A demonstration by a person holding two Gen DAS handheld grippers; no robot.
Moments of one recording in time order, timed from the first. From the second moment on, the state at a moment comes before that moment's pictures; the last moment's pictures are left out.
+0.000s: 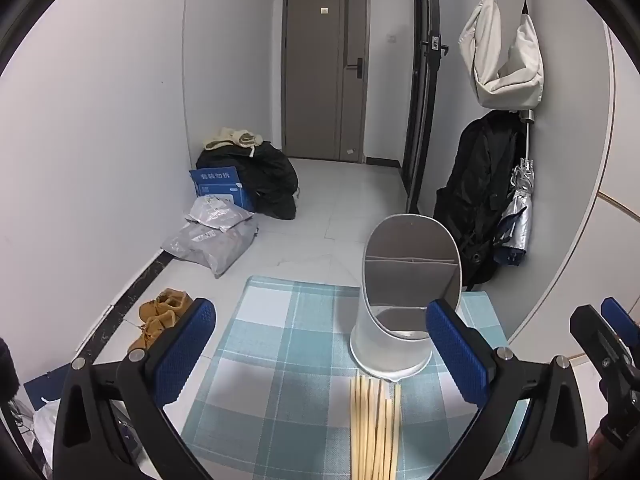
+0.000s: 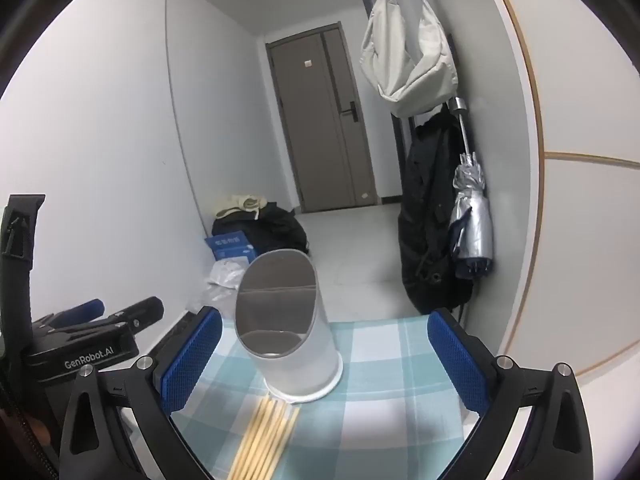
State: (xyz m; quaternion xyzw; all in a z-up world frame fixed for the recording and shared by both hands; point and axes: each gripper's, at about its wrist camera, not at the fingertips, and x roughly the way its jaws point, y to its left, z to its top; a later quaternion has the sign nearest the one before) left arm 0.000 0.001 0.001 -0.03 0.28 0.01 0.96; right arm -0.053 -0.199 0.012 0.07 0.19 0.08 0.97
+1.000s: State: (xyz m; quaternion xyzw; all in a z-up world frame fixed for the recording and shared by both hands) left arm -0.003 -0.004 -0.002 -0.02 0.28 0.00 0.96; right arm -0.059 -0.200 0.019 0.07 0.18 0.08 0.98
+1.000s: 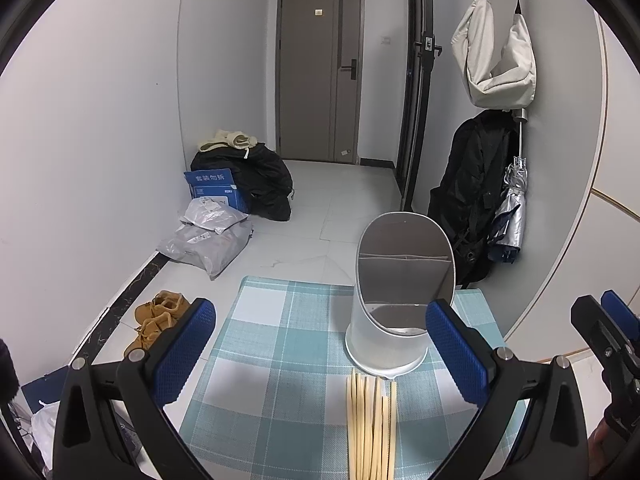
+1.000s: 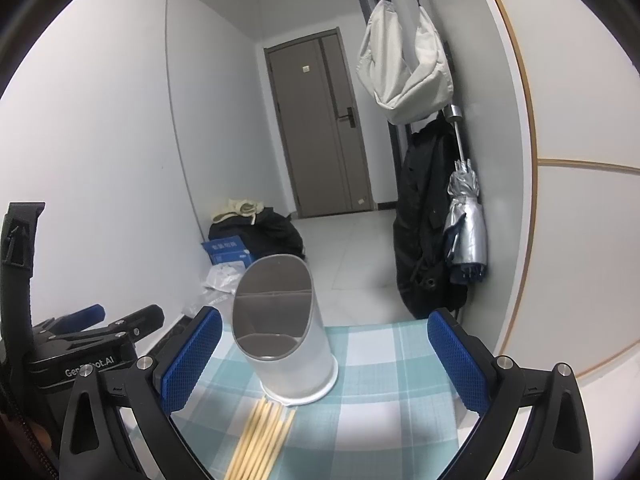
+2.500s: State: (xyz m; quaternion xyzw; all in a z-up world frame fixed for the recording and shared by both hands) left arm -0.003 0.003 0.000 -0.03 0.28 0.00 0.96; right arm -0.058 -0.196 0.016 0.06 0.18 0.09 0.98
